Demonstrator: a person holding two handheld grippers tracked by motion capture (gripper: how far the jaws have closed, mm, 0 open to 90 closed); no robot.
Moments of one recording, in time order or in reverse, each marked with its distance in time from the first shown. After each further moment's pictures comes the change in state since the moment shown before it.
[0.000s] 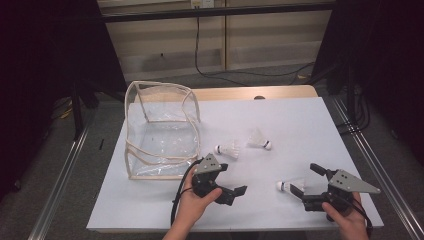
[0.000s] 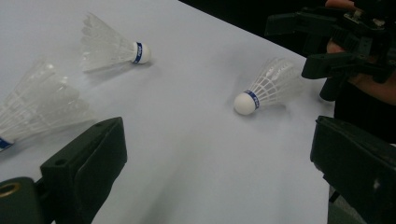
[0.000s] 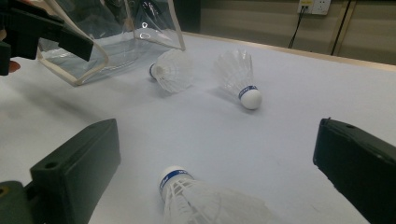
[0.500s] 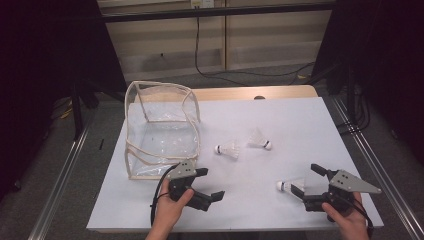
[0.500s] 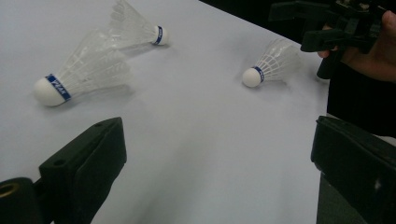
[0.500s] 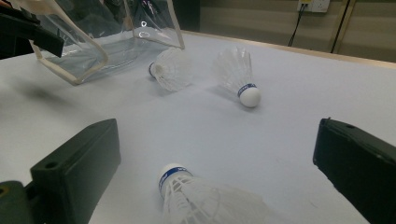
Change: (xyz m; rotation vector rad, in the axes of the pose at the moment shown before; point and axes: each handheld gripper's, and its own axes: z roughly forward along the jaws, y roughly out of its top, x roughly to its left) left arm 0.021 -0.023 -0.049 -0.001 -0.007 0.000; right arm -0.001 0.000 -0.001 0.004 -0.002 0.006
